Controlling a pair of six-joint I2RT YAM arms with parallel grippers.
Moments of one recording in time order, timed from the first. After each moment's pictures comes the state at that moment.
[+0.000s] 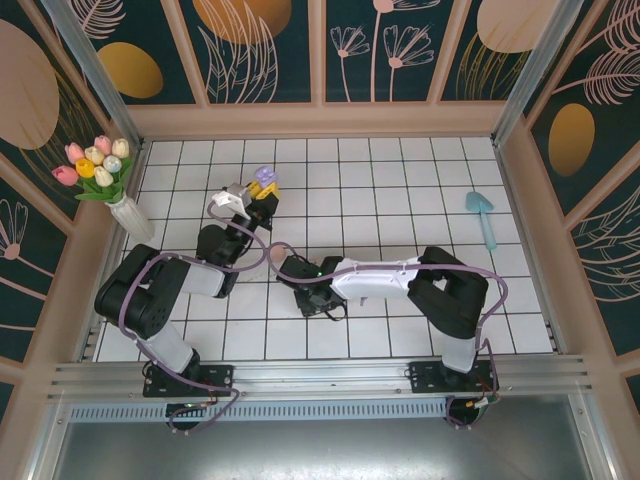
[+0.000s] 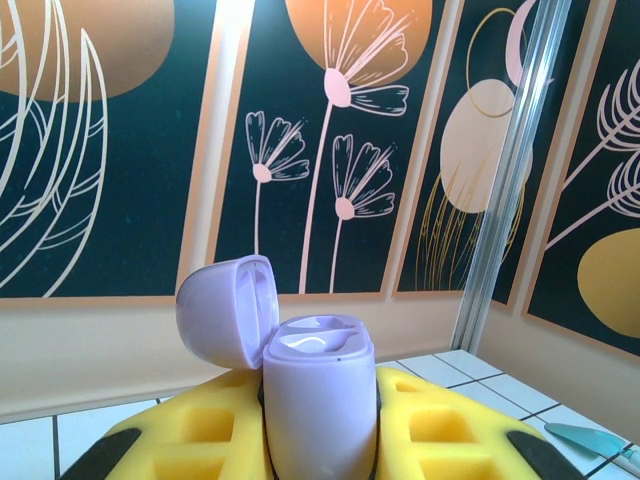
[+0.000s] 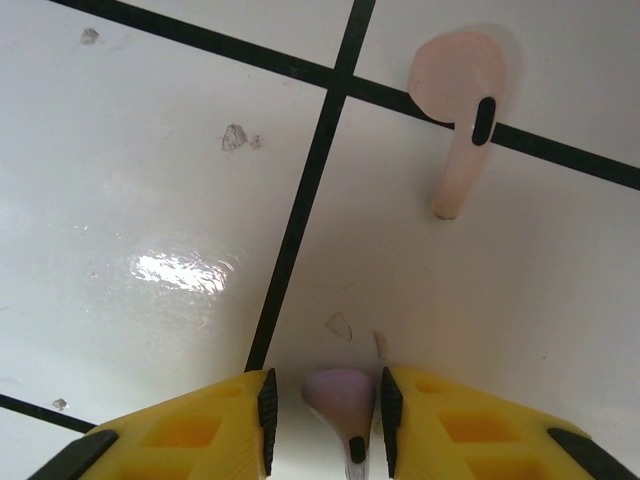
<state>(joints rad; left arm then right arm) -0.42 1.68 0.49 1.50 0.15 -0.27 1.15 1.85 1.14 -0.64 0.11 0.77</state>
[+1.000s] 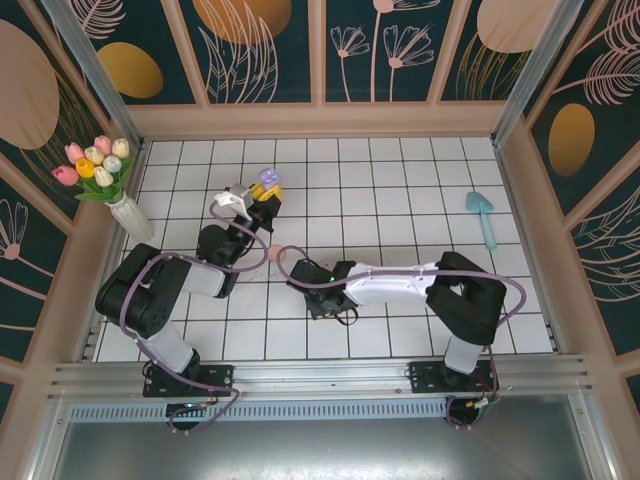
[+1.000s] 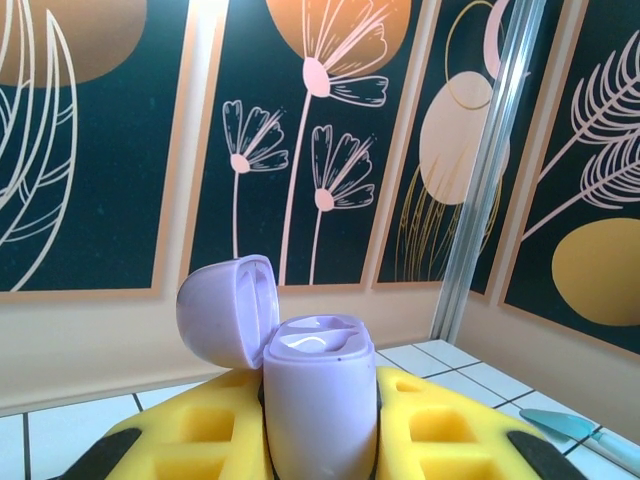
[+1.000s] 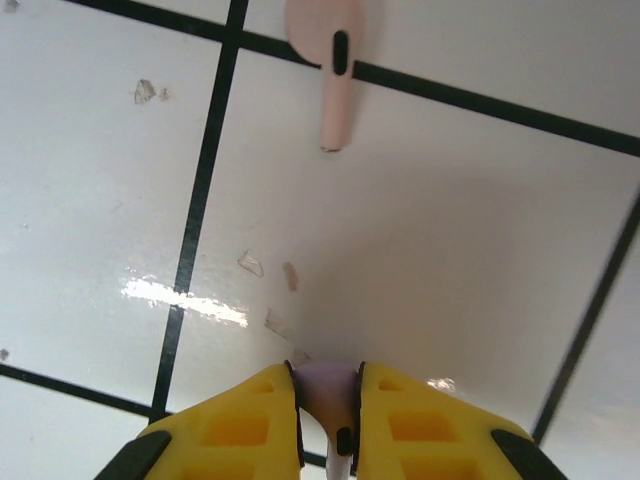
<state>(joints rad) -0.42 1.68 0.49 1.51 0.20 -0.28 1.15 1.72 1.03 -0.63 0.15 0.82</state>
